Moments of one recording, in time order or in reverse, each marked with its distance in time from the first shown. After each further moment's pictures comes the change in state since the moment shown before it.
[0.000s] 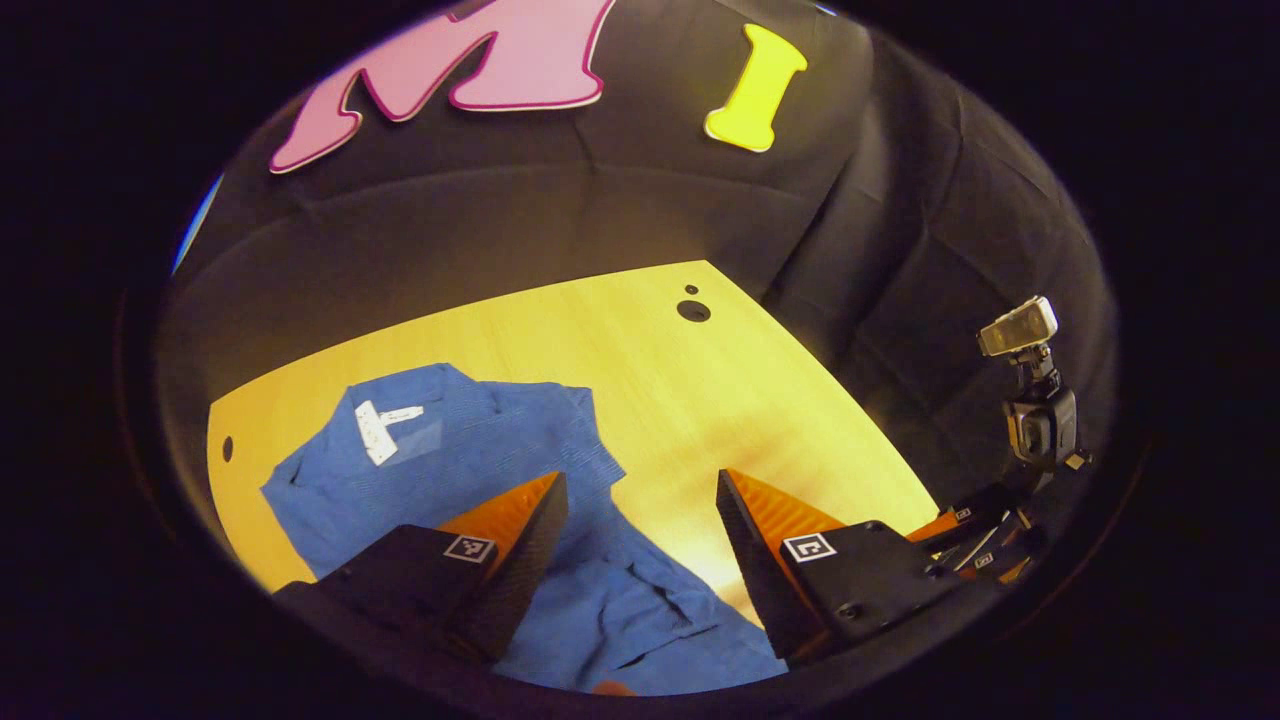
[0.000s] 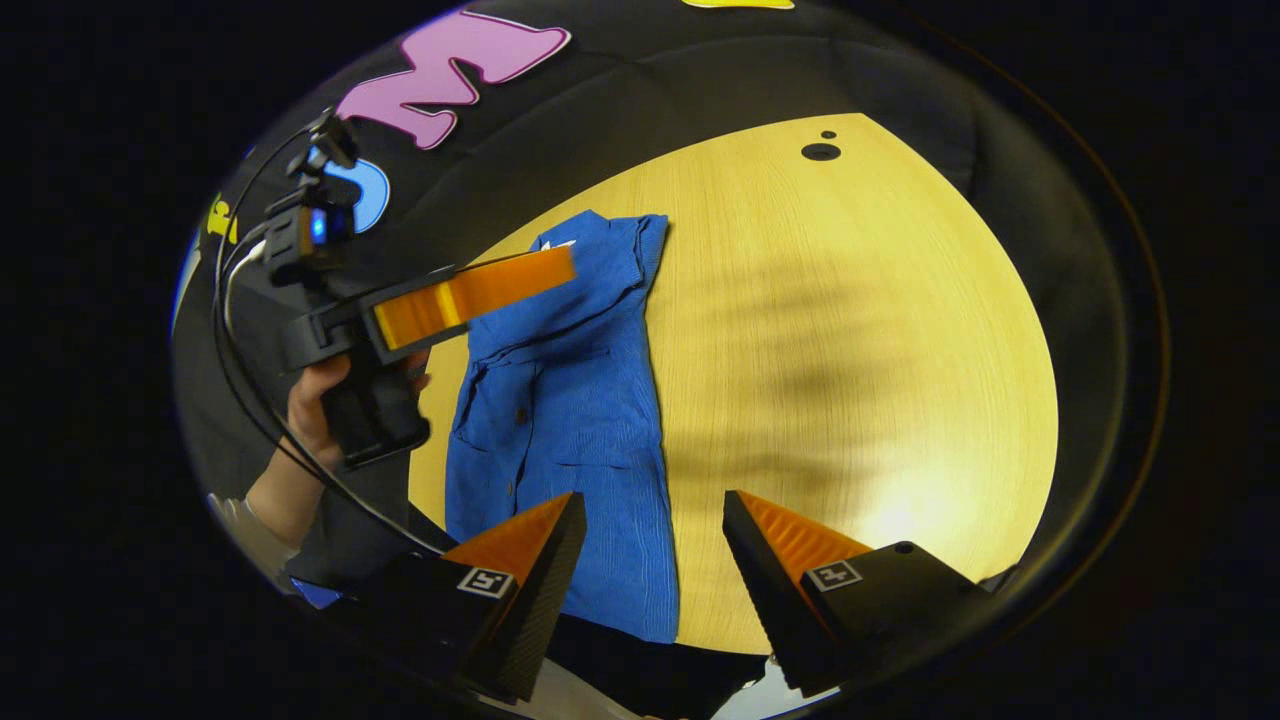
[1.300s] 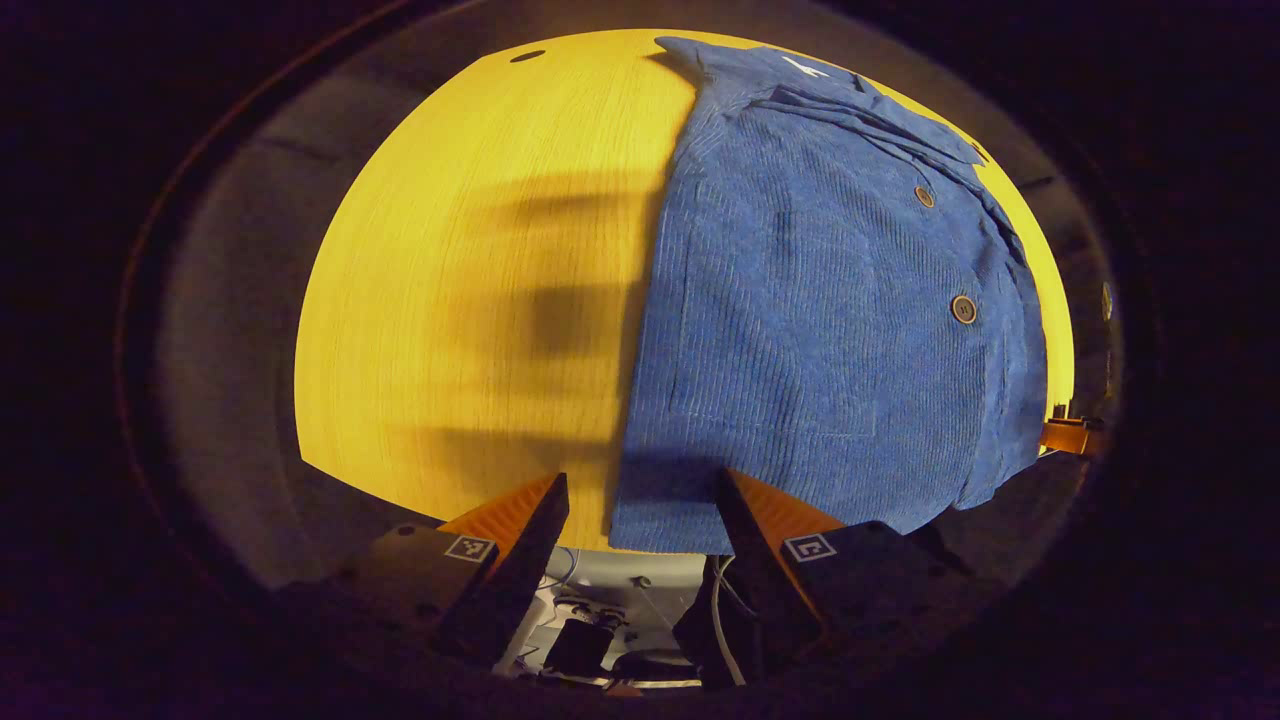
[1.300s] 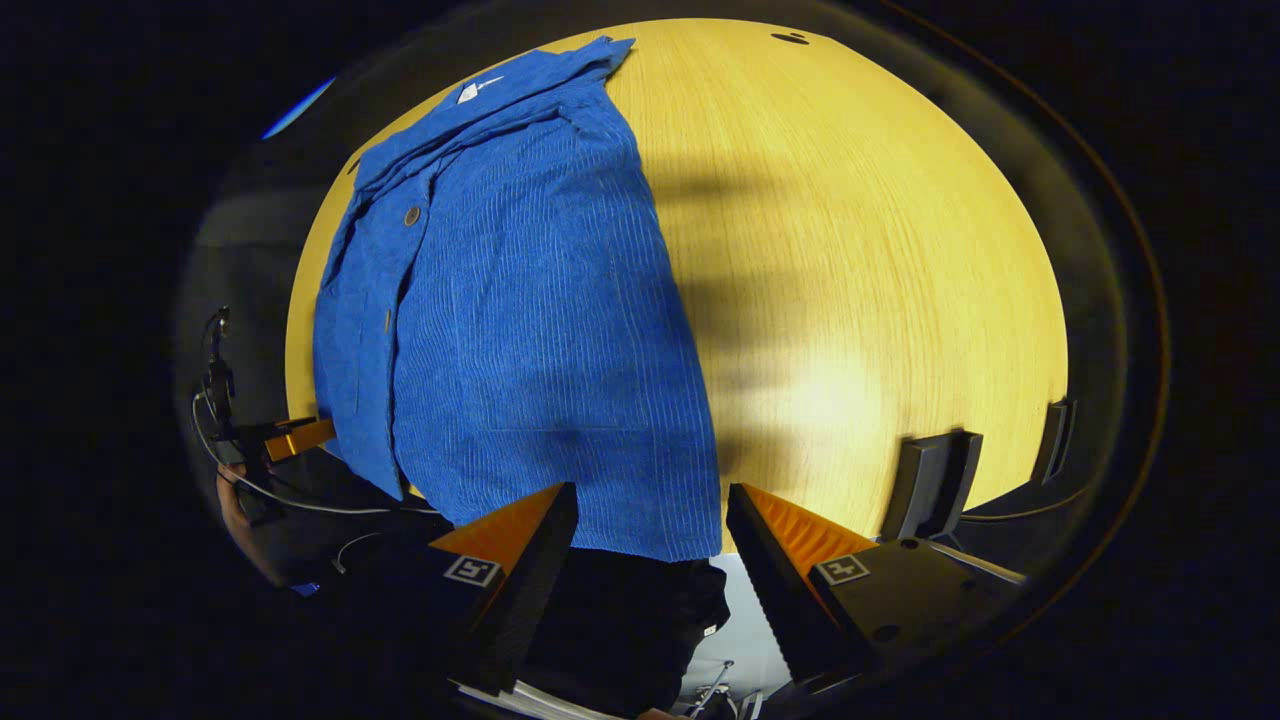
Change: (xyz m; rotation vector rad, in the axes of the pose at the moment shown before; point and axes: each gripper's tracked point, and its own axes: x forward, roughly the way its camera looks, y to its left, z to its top) left arm -0.148 0.158 -0.432 -0.491 0.635 0.252; right arm 0.065 0.006 -0.192 0.033 0.328 -0.340
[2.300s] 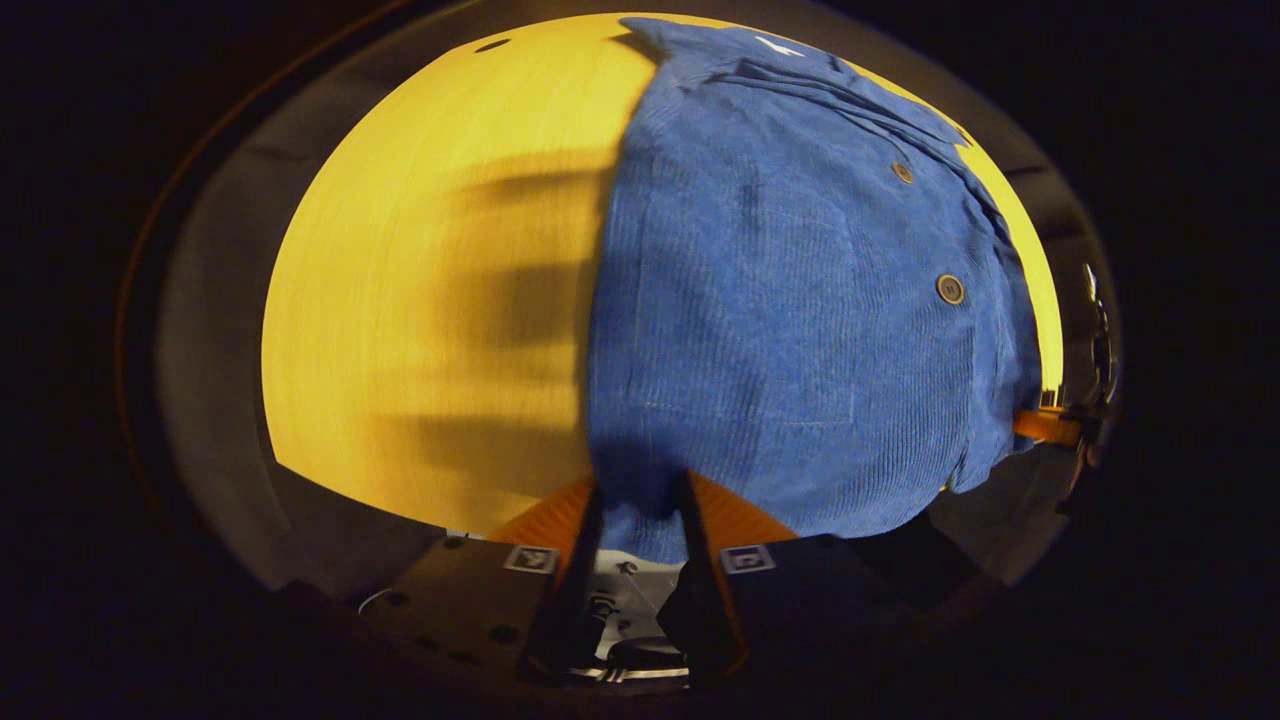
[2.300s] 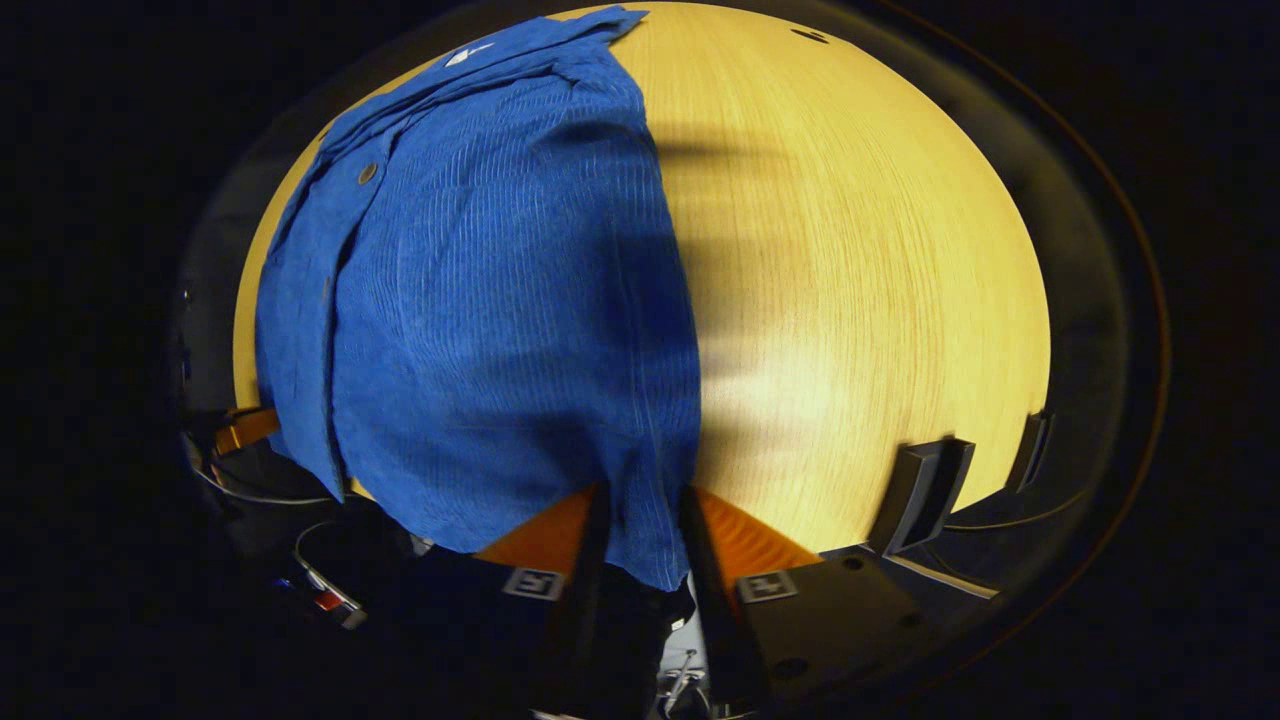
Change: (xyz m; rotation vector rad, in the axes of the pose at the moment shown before) left arm 0.001 -0.025 -0.001 0.079 0.030 -0.051; right arm 0.024 -0.003 -0.003 0.029 0.061 -0.068
